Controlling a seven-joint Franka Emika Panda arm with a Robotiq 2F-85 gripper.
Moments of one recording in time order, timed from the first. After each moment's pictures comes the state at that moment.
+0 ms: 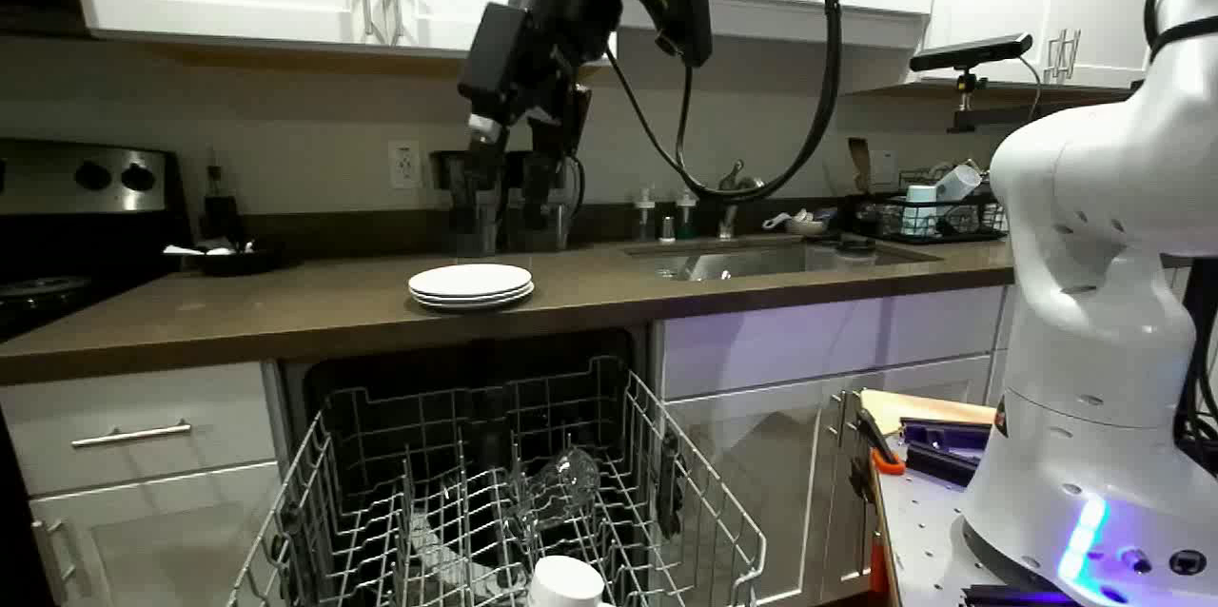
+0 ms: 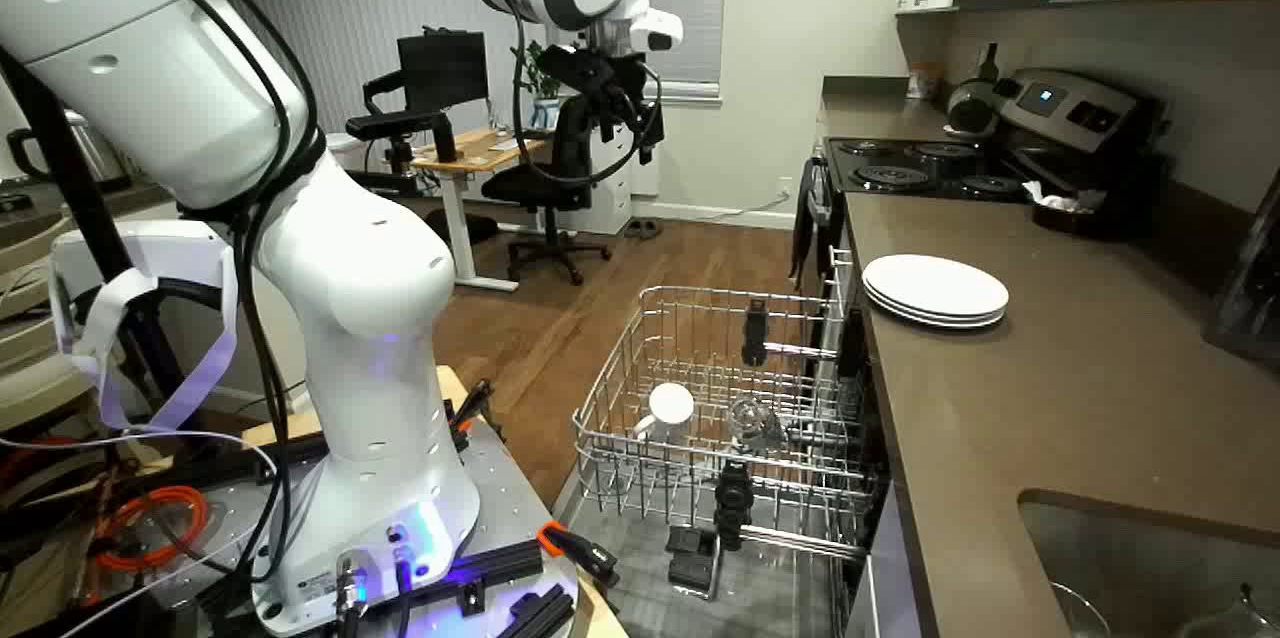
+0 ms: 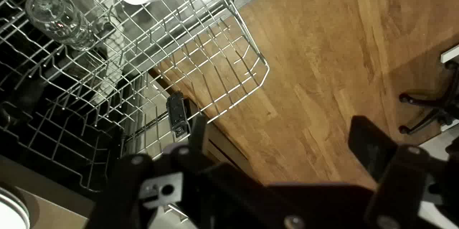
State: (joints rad) arm 0.23 -0.43 0.16 -2.48 0.29 2.34 0.11
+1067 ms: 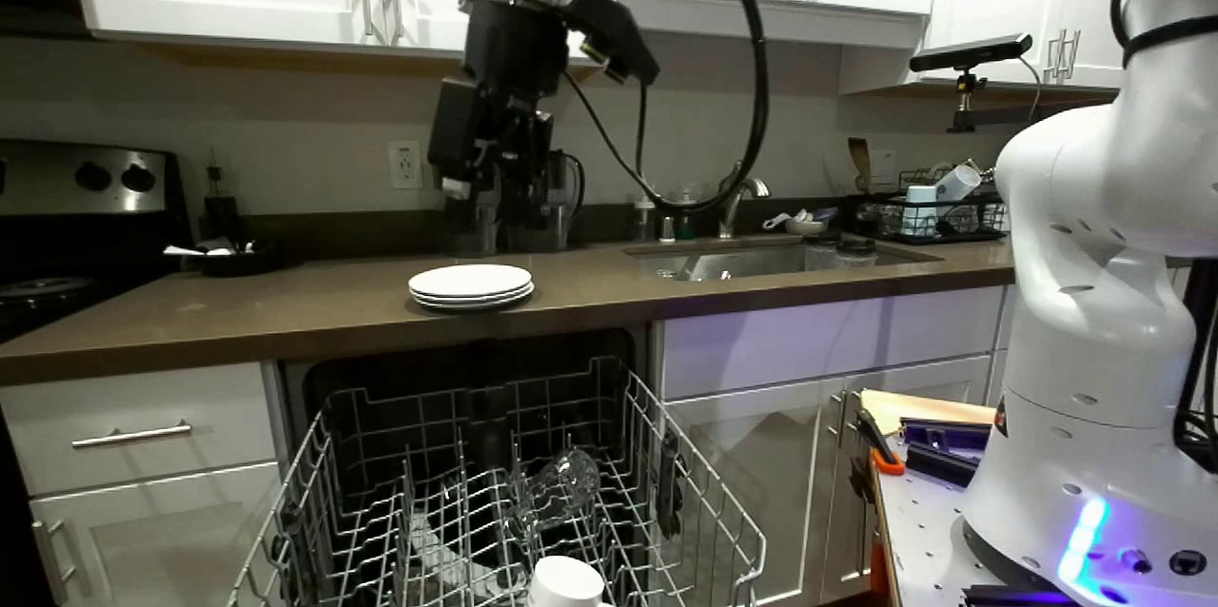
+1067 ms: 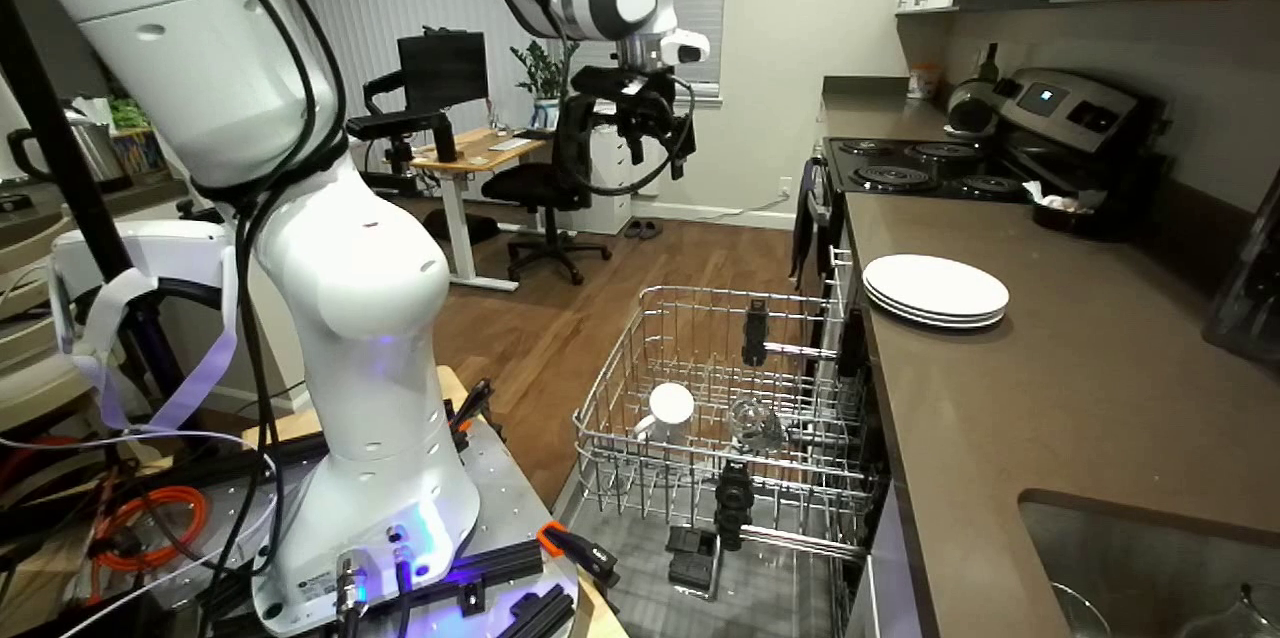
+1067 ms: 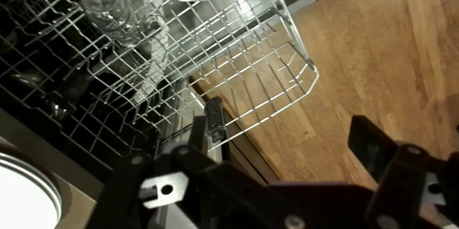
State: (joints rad) arm 0.16 -0.24 0.18 -2.34 0.08 2.31 0.17
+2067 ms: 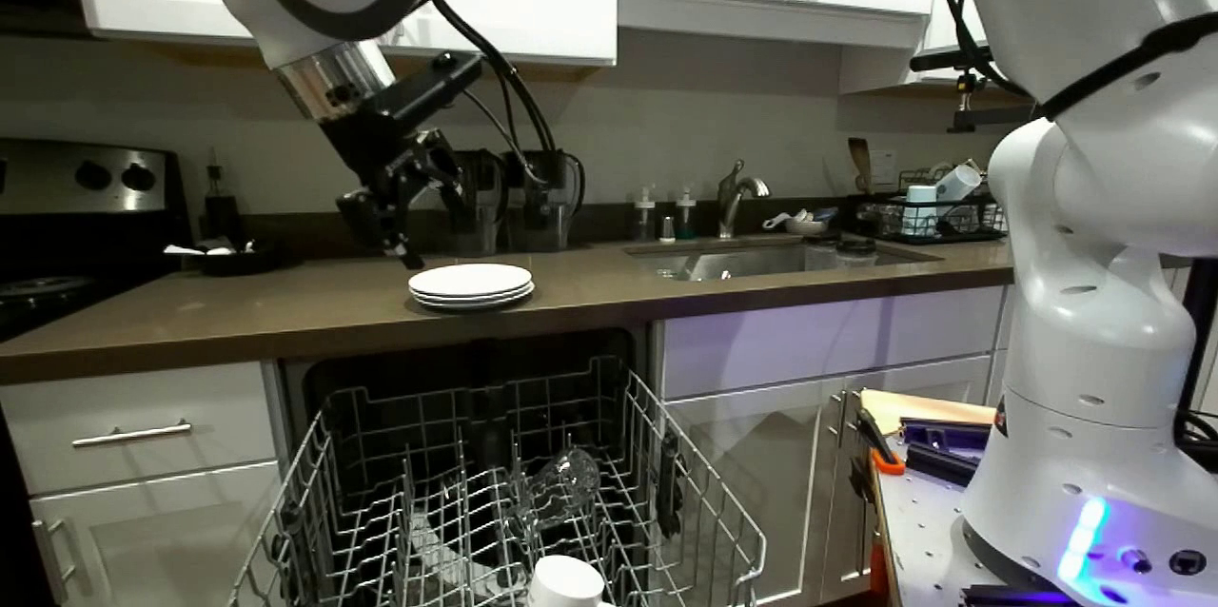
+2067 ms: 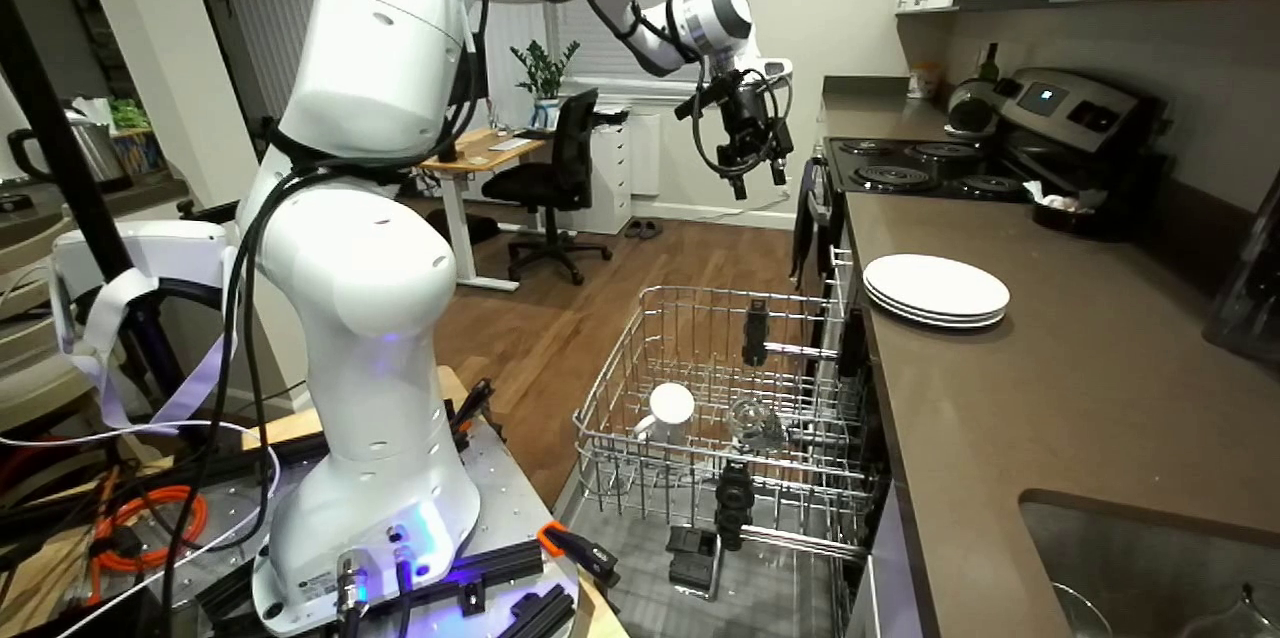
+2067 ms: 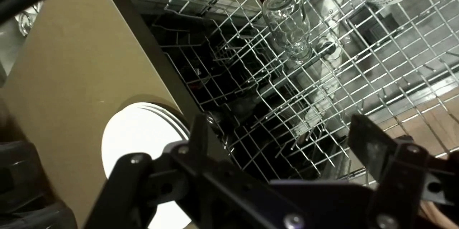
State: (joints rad) arm 0.24 0.47 0.08 -1.48 -0.48 1.64 0.47
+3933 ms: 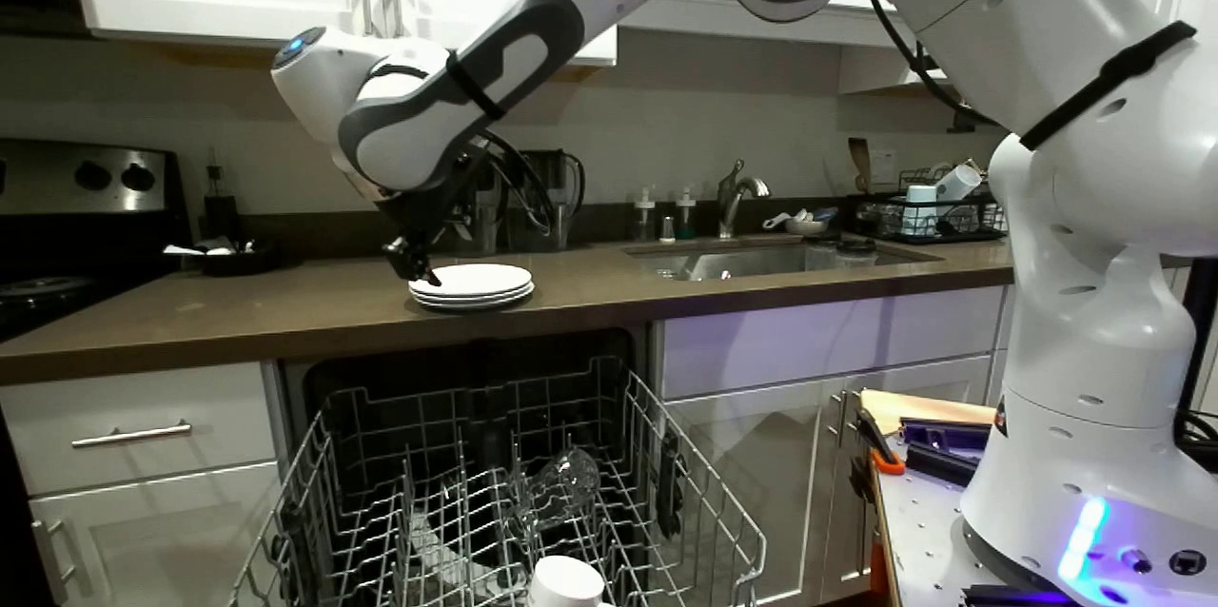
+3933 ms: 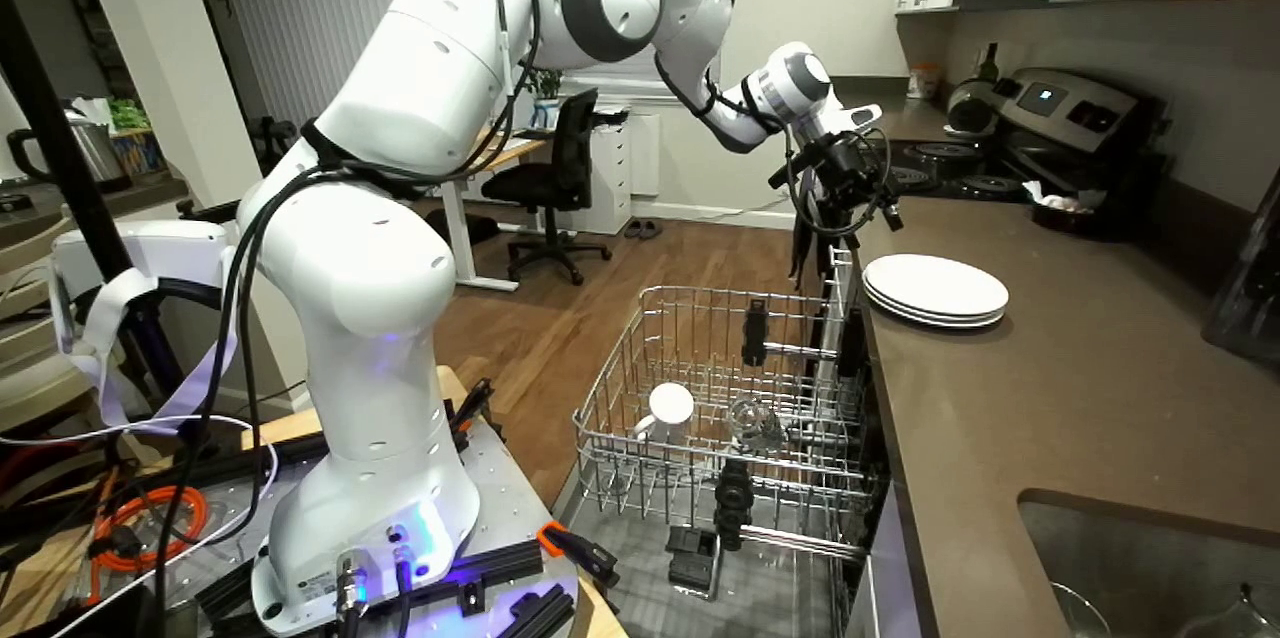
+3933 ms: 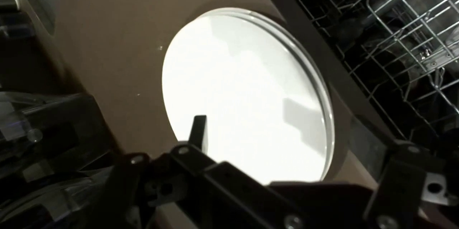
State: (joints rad) arm 0.23 0.72 -0.18 -1.34 -0.64 1.93 0.48
